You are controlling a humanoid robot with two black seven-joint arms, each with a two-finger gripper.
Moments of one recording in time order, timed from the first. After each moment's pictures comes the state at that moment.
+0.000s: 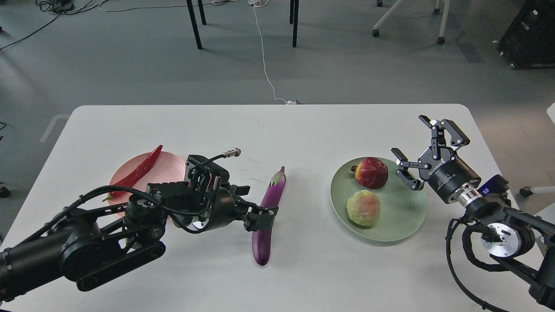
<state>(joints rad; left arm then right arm) -0.62 0.43 -0.41 -1.48 1.87 -0.36 0.09 0.47 -0.64 0.47 1.18 0.02 0.26 0.49</state>
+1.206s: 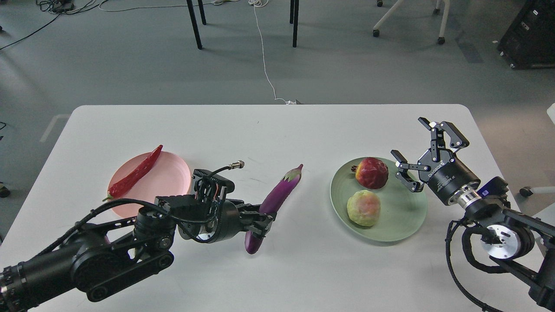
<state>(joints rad) -0.56 0.41 -0.49 -1.48 1.83 -0.38 0.13 0.46 -0.64 0.47 1.19 0.02 0.26 0.49</state>
